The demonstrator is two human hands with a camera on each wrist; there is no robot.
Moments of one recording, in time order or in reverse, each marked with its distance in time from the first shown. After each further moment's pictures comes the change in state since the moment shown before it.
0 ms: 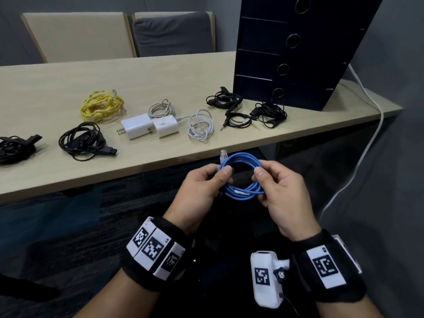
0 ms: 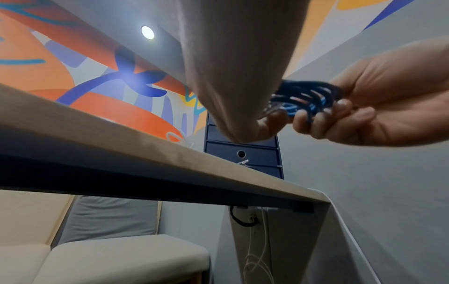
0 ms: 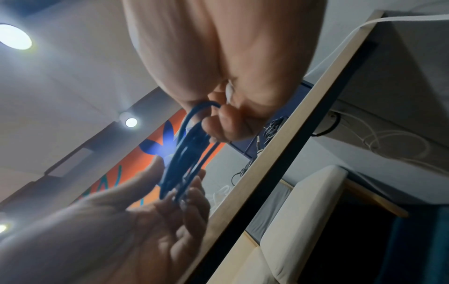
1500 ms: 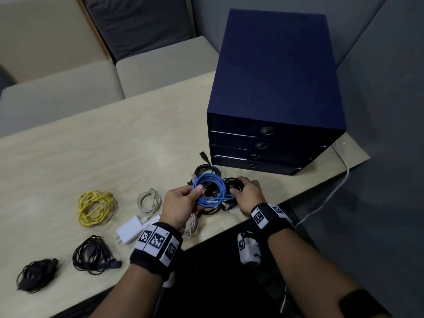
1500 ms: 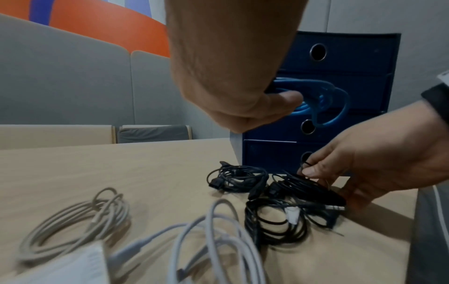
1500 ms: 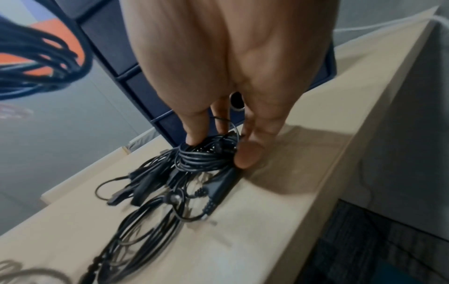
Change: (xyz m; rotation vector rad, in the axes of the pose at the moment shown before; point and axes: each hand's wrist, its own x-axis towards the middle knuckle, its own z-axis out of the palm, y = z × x) left_hand 0.195 0.168 0.027 0.105 0.352 -0.529; right_hand 0.248 -0.050 -0.009 -0.705 -0.217 0.680
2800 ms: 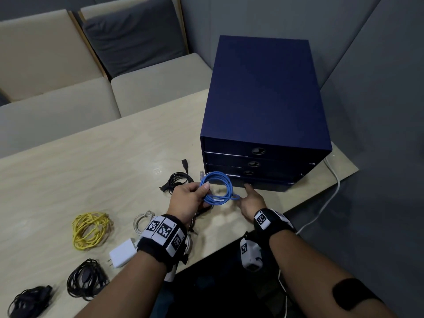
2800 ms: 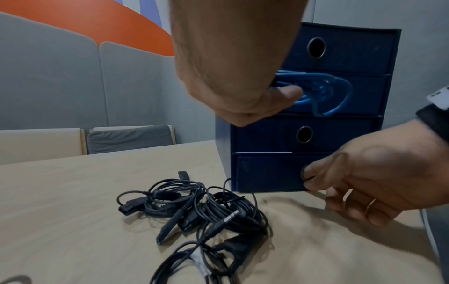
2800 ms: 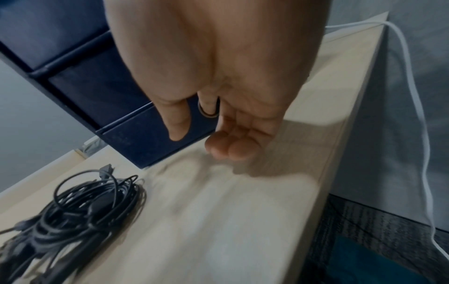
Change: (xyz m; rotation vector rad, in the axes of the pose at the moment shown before) left_hand 0.025 0.037 0.030 0.055 -0.126 0.061; right_hand 0.040 0.013 -0.013 0.139 -0.002 0.121
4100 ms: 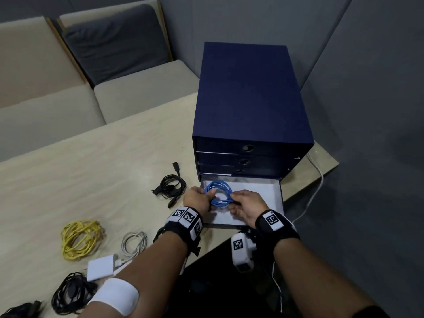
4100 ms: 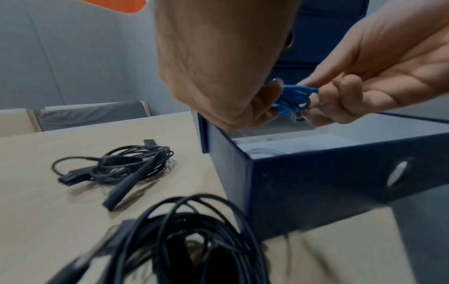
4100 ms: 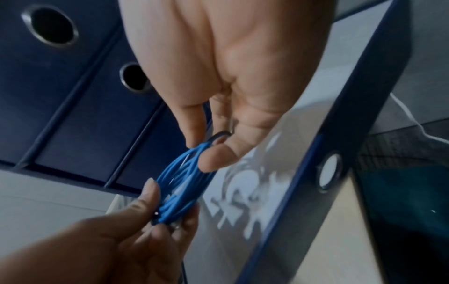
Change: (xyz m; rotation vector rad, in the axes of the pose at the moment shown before) left_hand 0.040 -0.041 0.031 0.152 0.077 -0.145; right_hand -0.071 -0.025 -0.022 0.759 -0.078 0.114
